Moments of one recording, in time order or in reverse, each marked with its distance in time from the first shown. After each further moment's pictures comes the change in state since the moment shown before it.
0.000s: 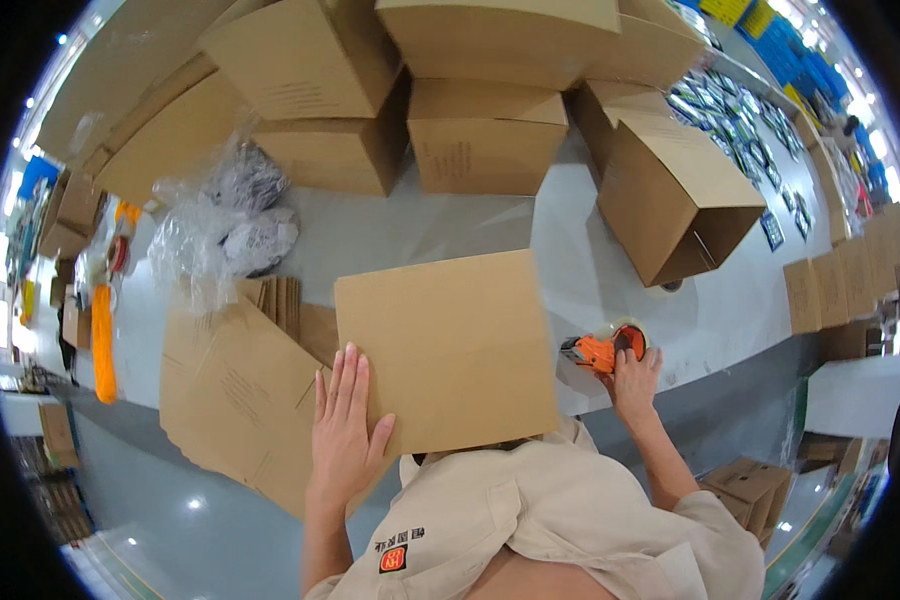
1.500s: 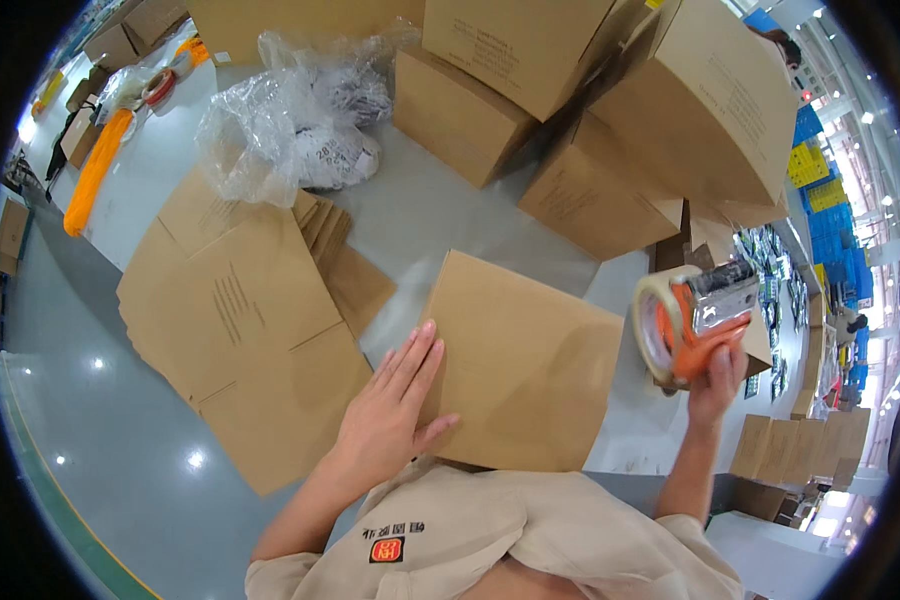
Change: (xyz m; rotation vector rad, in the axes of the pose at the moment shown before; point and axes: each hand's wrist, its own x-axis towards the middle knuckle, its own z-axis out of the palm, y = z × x) left_hand 0.001 -0.014 0.012 -0.333 0.224 -0.022; right_hand 0.129 -0.053 -0.228 1.626 0.393 -0.236
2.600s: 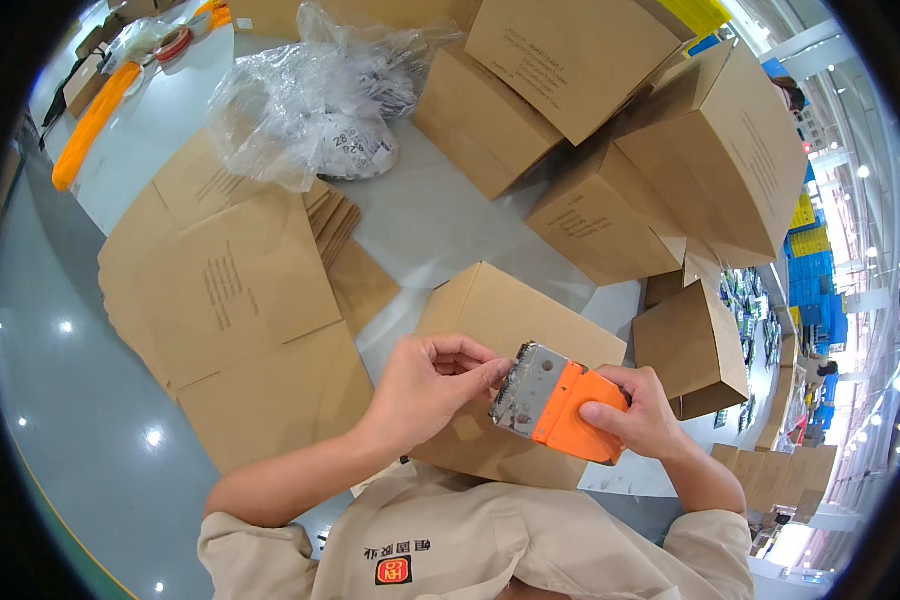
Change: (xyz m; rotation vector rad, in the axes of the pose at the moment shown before) left_hand 0.054 0.006 -0.025 -1.256 -0.059 -0.547; right_hand 0.003 -0.063 0.104 -0.392 -0.970 0.524
